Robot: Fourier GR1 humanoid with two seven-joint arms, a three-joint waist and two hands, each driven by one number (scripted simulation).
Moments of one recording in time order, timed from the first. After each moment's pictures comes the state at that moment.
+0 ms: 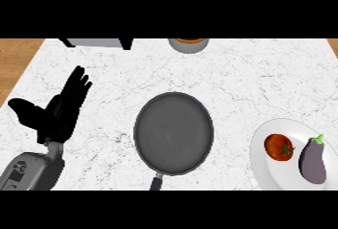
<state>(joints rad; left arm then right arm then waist) -0.23 0.39 -0.20 -1.52 0.38 0.28 0.11 -0.32 -0.95 0.02 -0.73 -0.31 0.82 -0.33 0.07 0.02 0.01</state>
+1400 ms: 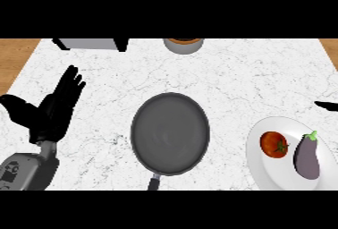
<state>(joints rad) -0.22 0.39 -0.15 -1.53 0.36 0.27 0.16 -0.47 -1.04 0.48 -0.78 0.18 0.61 -0.68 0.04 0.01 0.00</state>
